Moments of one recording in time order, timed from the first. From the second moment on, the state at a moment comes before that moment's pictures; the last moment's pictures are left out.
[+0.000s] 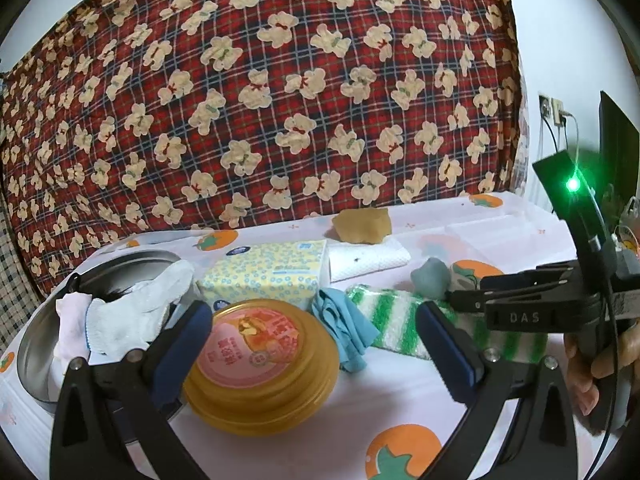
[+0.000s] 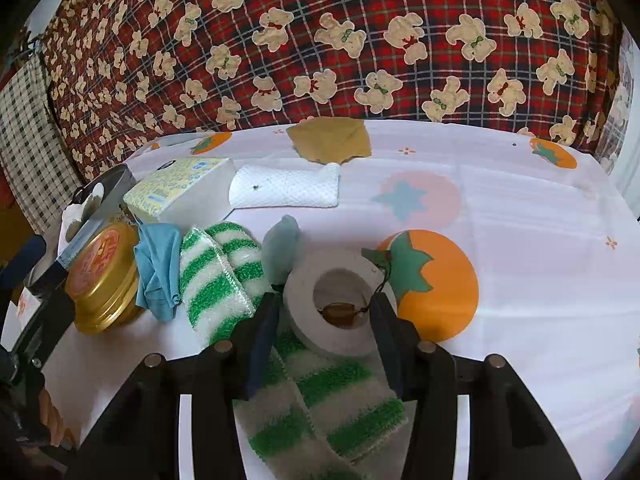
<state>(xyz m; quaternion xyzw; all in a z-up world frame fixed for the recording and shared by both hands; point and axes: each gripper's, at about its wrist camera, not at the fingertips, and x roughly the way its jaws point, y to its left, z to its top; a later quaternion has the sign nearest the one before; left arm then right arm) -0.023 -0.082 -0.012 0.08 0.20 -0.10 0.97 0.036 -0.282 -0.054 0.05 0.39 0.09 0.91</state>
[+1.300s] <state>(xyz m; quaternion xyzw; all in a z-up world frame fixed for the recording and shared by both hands) 0.037 -0.185 -0.016 0.08 0.27 -0.21 0.94 -0.028 -0.344 0.001 0.08 0.15 -0.08 0.98</state>
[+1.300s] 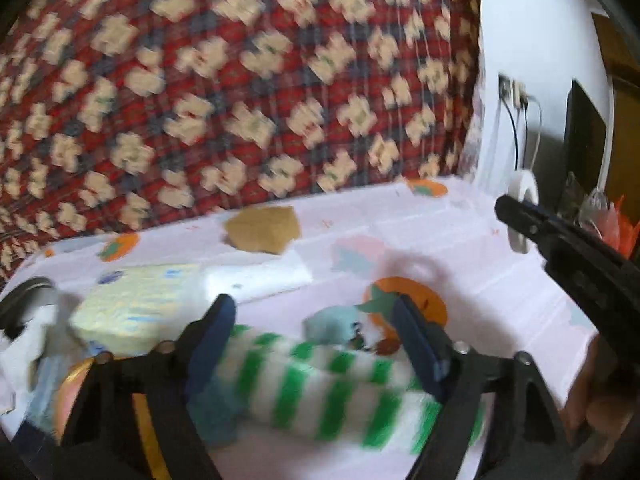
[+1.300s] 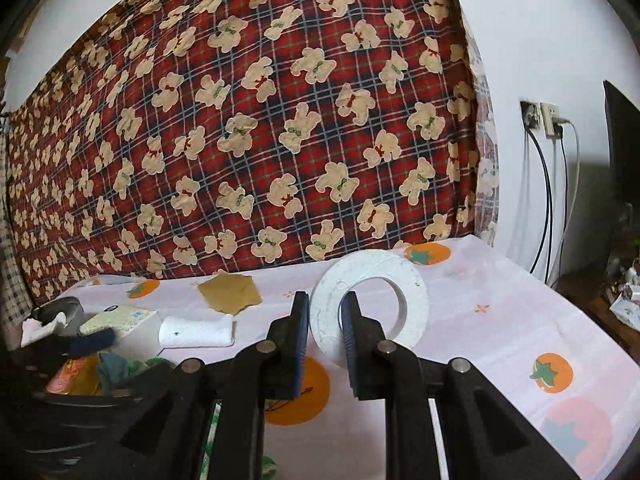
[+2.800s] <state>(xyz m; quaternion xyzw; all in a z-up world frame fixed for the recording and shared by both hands) -0.004 -0.147 -0.001 0.05 0.14 -0.26 0.95 -0.038 -0.337 0.003 0.05 0.12 -0.13 0.98</state>
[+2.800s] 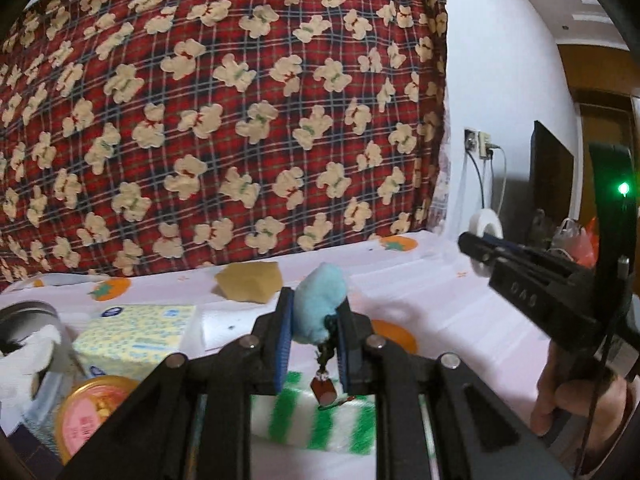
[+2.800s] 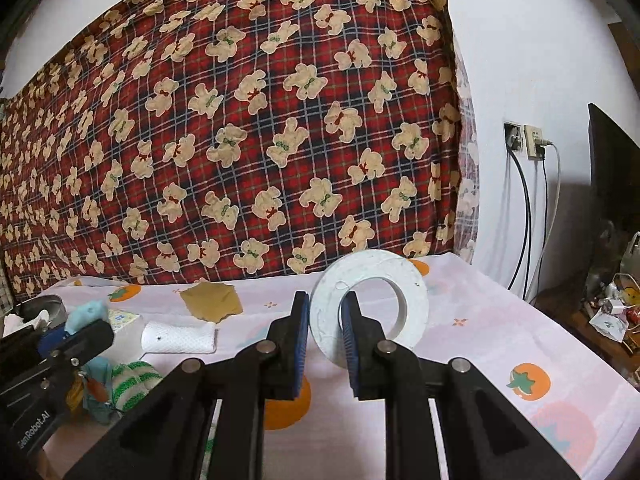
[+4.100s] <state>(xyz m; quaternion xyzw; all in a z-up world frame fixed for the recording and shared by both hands) -0.032 -0.003 0.006 -0.01 0.10 -0.20 0.97 -0.053 -0.181 0.003 0.02 0.11 -0.04 0.99</state>
